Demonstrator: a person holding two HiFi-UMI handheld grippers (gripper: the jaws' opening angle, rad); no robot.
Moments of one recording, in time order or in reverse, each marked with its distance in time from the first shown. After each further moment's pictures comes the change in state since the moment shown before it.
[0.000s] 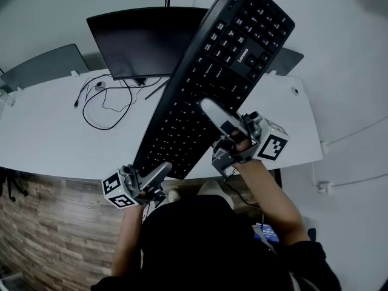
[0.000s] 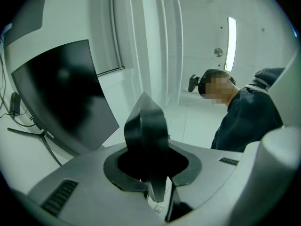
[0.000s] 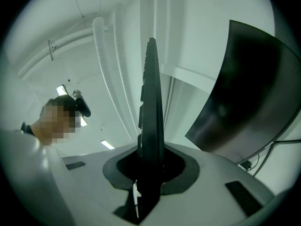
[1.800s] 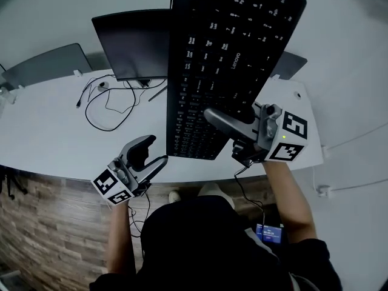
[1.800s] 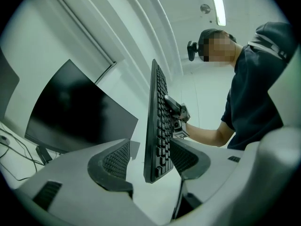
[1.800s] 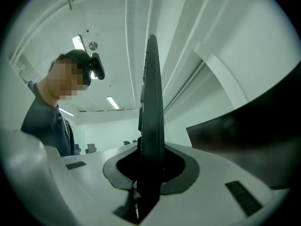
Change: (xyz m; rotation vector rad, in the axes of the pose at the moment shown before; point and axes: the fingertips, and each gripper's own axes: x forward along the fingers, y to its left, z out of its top) left arm -0.022 0.047 0.007 0.348 0.258 0.216; right arm 0.006 0.014 -0.013 -0.425 0.399 0.017
